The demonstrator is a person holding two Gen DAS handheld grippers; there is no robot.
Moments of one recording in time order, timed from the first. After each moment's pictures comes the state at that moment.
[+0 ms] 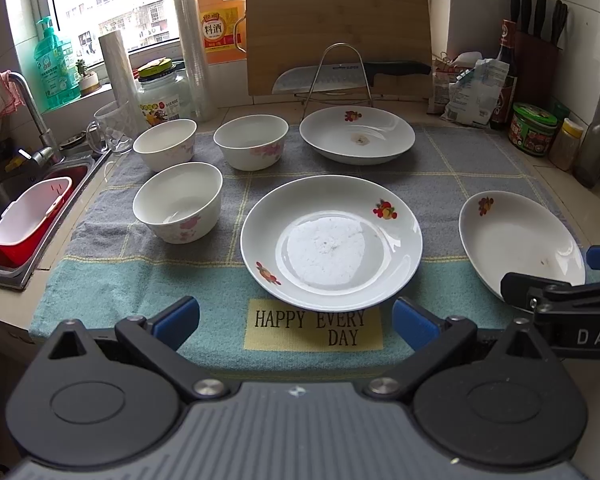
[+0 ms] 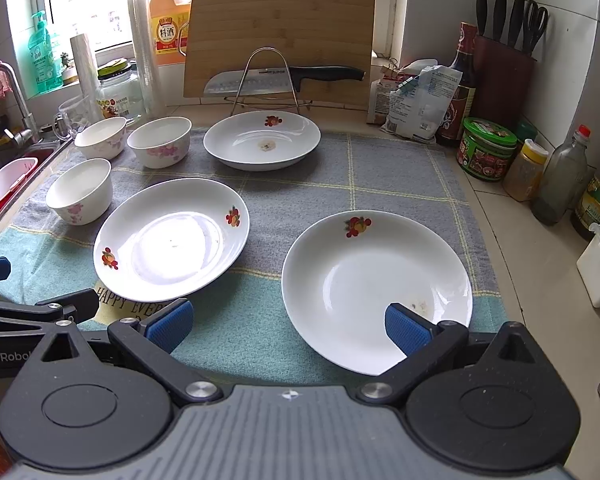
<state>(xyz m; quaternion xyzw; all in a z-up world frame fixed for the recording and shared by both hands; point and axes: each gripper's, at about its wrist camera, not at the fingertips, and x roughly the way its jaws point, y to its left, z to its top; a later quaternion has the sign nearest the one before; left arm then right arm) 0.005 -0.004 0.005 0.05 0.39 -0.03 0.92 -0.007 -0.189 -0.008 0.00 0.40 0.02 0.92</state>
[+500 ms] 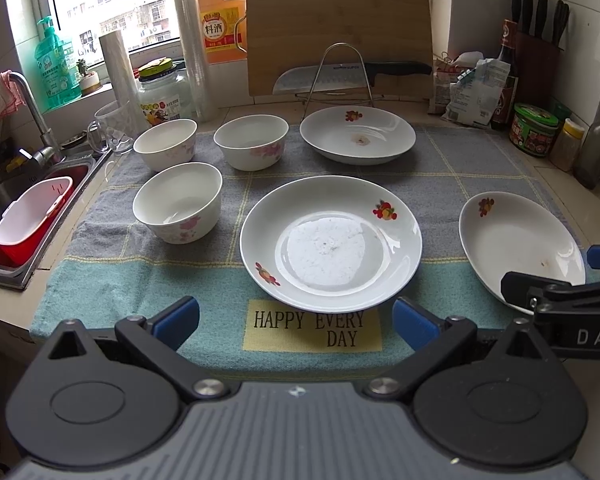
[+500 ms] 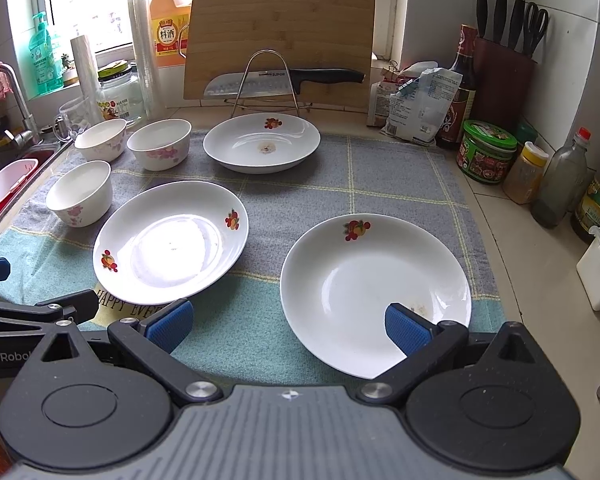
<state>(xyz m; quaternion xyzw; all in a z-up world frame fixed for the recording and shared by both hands) 0.007 -0.006 0.006 0.05 0.40 -0.03 0.92 -0.006 -0.189 -0.007 0.00 0.39 0.01 0.92</state>
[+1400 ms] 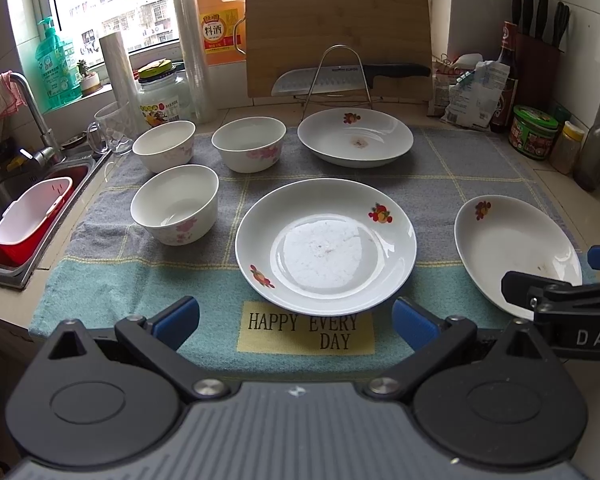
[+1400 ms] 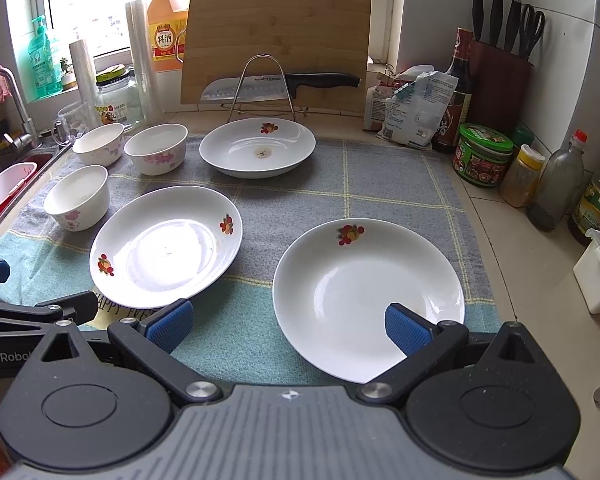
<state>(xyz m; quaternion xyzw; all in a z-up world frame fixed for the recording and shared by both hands) 0.007 -0.010 0.008 0.05 0.40 -0.03 0.92 -0.008 -0.193 -0.007 0.00 0.39 0.01 0.92</state>
